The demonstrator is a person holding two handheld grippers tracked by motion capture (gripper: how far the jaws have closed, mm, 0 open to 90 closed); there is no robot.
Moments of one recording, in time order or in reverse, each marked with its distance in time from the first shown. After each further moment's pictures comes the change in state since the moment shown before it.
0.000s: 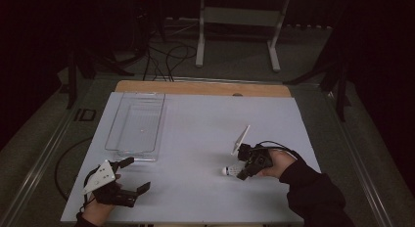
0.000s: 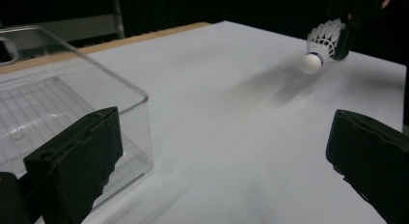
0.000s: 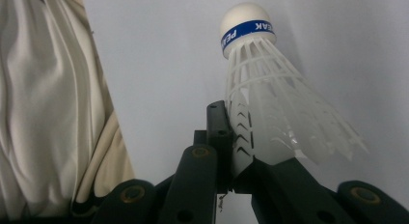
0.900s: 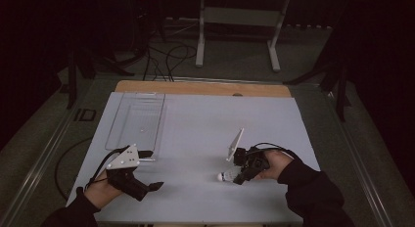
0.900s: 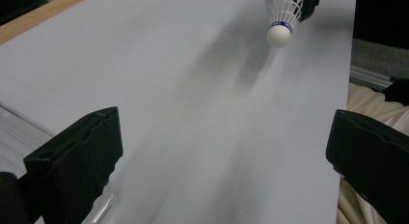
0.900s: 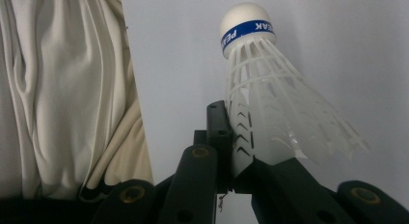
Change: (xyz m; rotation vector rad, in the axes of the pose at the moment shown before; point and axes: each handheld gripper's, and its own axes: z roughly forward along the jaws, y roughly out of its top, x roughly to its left) left arm -0.006 0.072 0.033 0.298 -0.206 0.143; right arm 0.015 0.010 0.000 0.010 0.047 -0.102
